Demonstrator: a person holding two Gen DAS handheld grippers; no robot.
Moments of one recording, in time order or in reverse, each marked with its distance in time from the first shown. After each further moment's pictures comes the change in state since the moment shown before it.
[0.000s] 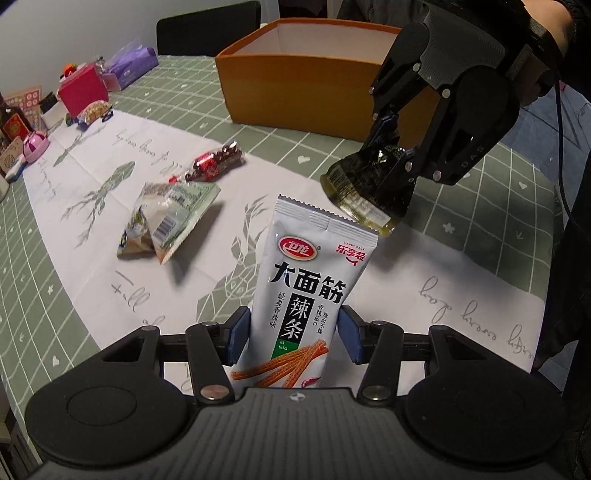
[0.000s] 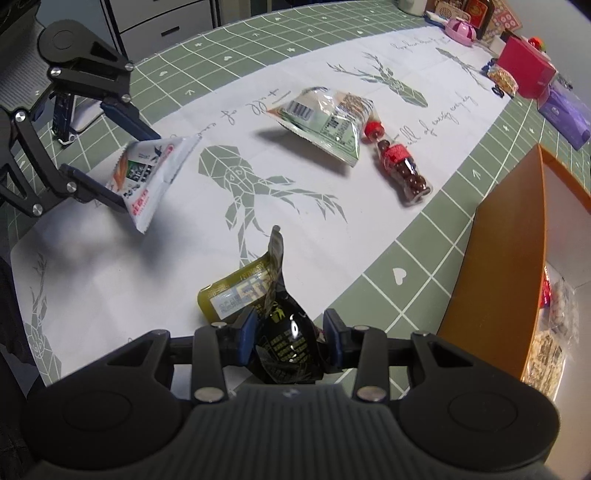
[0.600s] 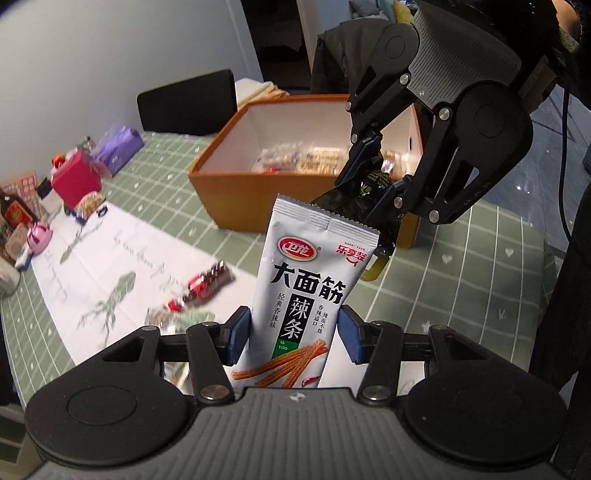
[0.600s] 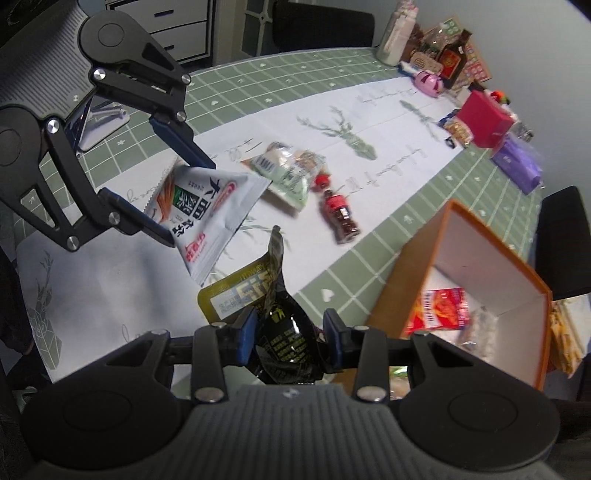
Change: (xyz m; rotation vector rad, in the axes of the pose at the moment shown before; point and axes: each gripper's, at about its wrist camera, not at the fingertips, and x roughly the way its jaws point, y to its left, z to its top) left arm -0.026 -0.036 0.091 0.120 -0.119 0.047; right arm -0.094 -0.021 -0.007 -0.072 -0.091 -0.138
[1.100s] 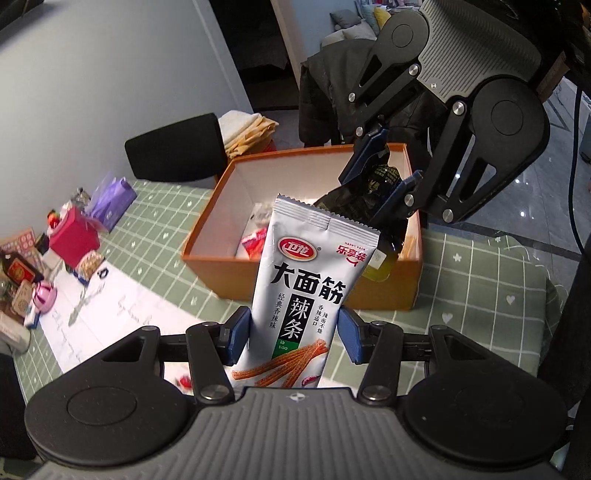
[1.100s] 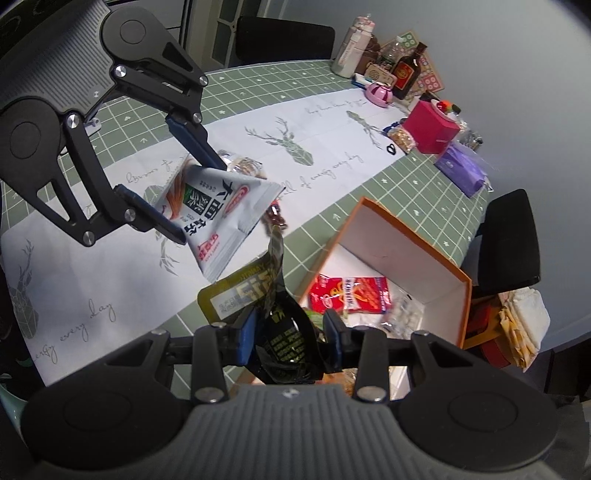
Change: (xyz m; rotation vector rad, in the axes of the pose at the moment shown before) left arm 0.008 -0.012 0.068 0.090 -0.048 0.022; right arm -0.053 -0.042 -0.022 0.004 -0.018 -0.108
